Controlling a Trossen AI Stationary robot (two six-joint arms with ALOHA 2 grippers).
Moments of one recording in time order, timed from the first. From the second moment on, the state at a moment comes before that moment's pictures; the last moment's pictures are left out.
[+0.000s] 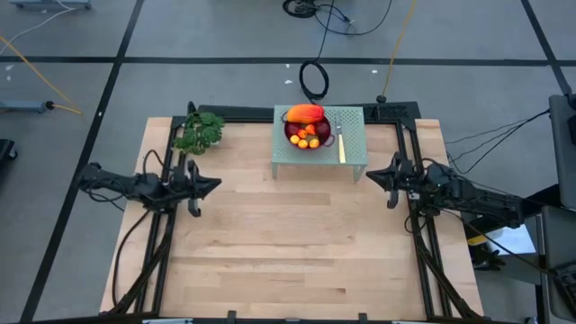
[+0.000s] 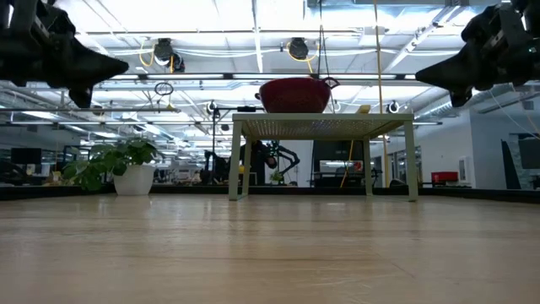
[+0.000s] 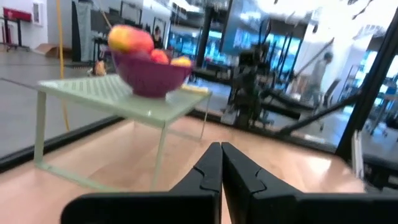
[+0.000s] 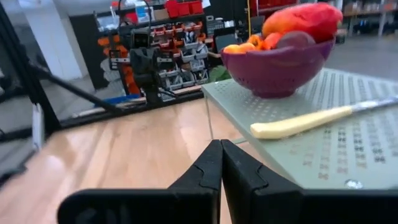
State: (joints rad) left arm -0.28 0.01 0.02 0.09 -0.50 -0.16; right arm -0.19 0.00 0.15 -0.18 0.02 0.19
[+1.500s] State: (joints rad) left arm -0.28 0.01 0.02 0.05 -0.50 0.02; right arm -0.19 0.00 0.15 -0.18 0.00 -0.09
